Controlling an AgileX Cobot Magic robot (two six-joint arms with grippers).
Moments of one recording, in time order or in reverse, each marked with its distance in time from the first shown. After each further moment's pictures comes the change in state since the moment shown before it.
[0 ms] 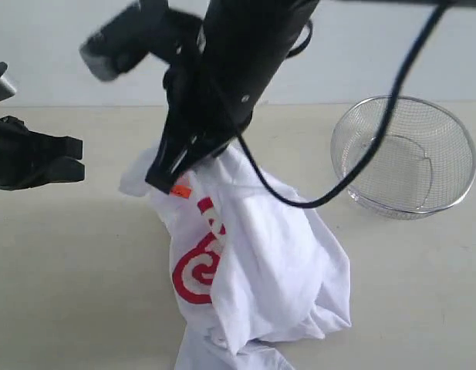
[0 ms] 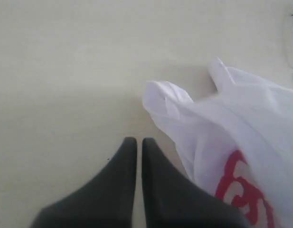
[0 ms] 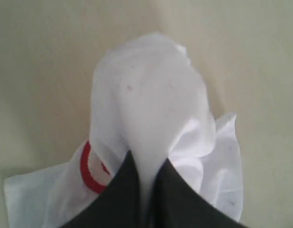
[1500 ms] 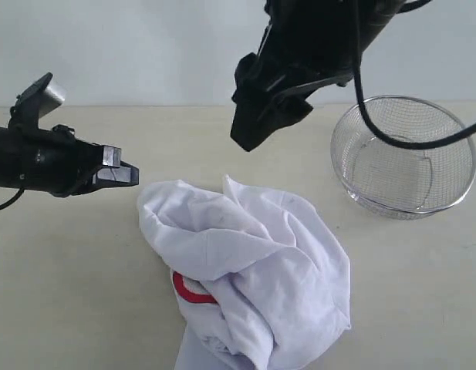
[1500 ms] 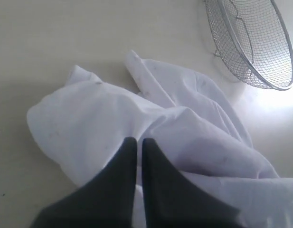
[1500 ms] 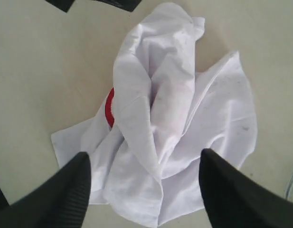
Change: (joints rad) left arm -0.067 0.116 0.000 -0.411 0.175 0.427; right arm -0.206 -0.149 0.000 0.226 0.257 -0.047
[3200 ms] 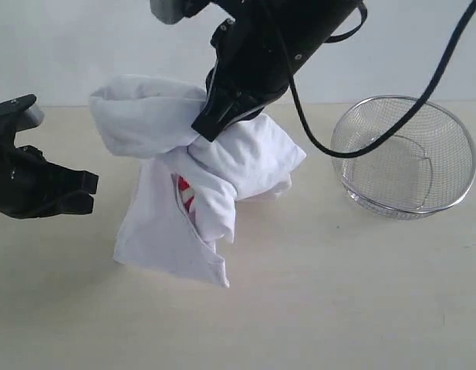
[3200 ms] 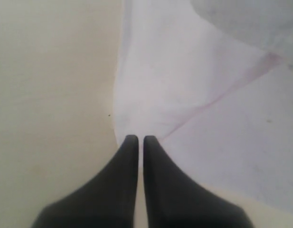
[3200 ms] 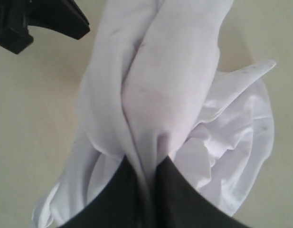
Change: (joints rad) left arm 0.000 -0.088 0.032 0.587 -0.195 -0.583; right arm 0.002 0.139 0.000 0.069 -0.274 -0.239
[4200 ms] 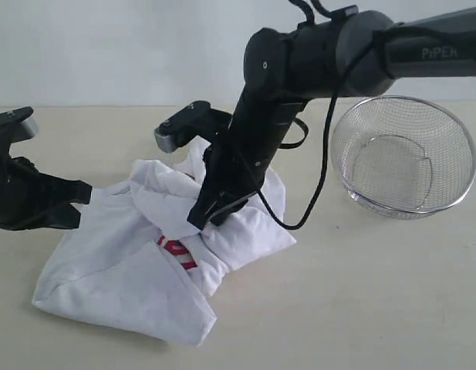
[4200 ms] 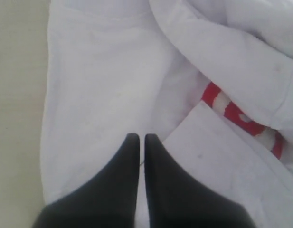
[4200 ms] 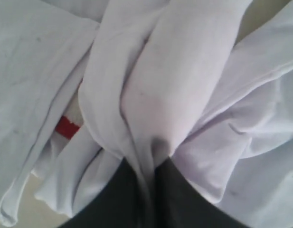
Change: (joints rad) left arm 0.000 0.000 0.000 0.248 0.017 -0.282; right arm 0.000 0.341 0.000 0.012 -0.040 0.029
